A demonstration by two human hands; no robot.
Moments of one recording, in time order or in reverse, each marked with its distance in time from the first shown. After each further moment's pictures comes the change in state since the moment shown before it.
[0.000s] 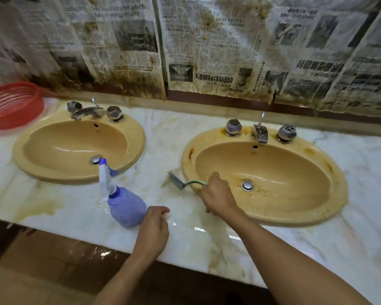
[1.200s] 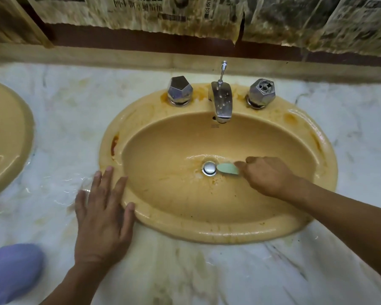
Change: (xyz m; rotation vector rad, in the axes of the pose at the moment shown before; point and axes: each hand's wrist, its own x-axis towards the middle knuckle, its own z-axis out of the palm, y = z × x) left_hand 0.101 0.046 0.080 0.443 -0.028 0.325; right_hand 0.121 0.222 -0.148 -0.993 -0.255 -0.251
